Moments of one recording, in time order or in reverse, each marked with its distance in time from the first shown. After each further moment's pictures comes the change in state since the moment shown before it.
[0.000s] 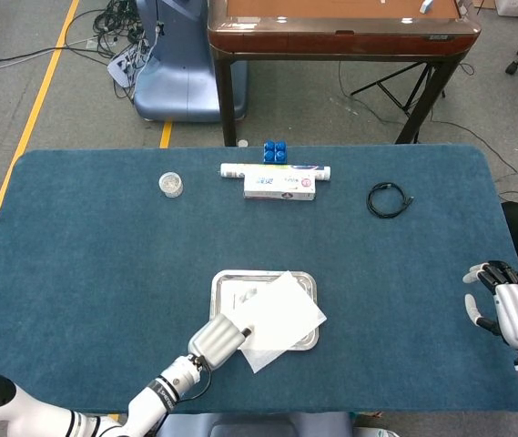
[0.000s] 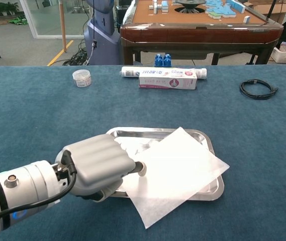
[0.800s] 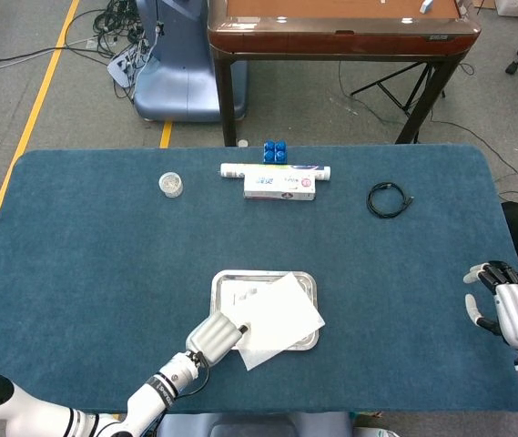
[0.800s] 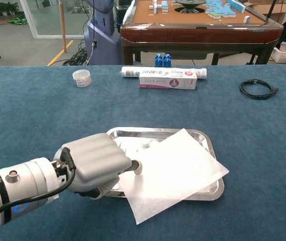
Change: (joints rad) left arm -0.004 0.009 -0.011 0.008 -0.027 -0.017 0.003; right arm -0.001 0.002 0.001 -0.004 0.004 0.000 0.002
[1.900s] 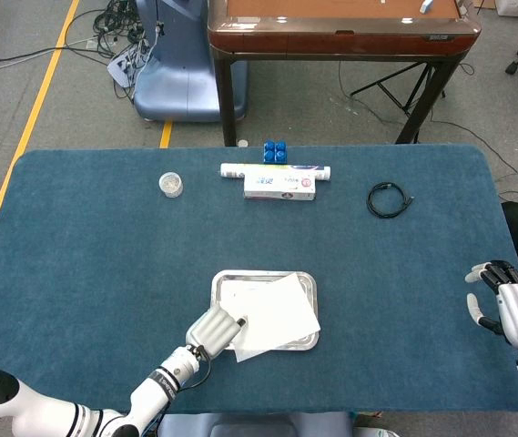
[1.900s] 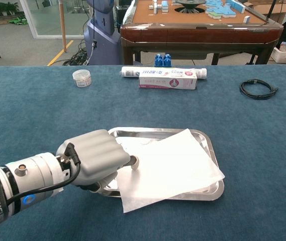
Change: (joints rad) left arm -0.022 -0.014 -0.019 0.034 -0.063 0.003 0.039; right arm -0.002 0.005 0.002 -0.002 0.001 0.003 0.012
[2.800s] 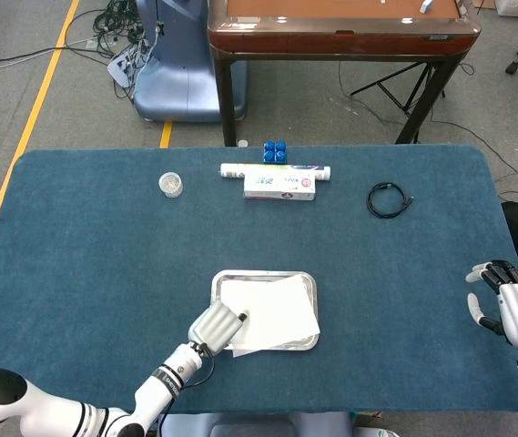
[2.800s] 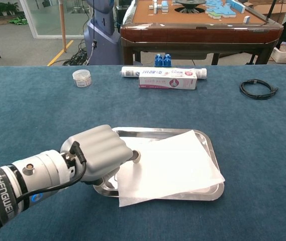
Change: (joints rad) left arm -0.006 -0.036 -0.004 0.045 0.011 0.034 0.040; right arm -0.002 0.001 0.000 0.000 -0.001 0.003 0.002
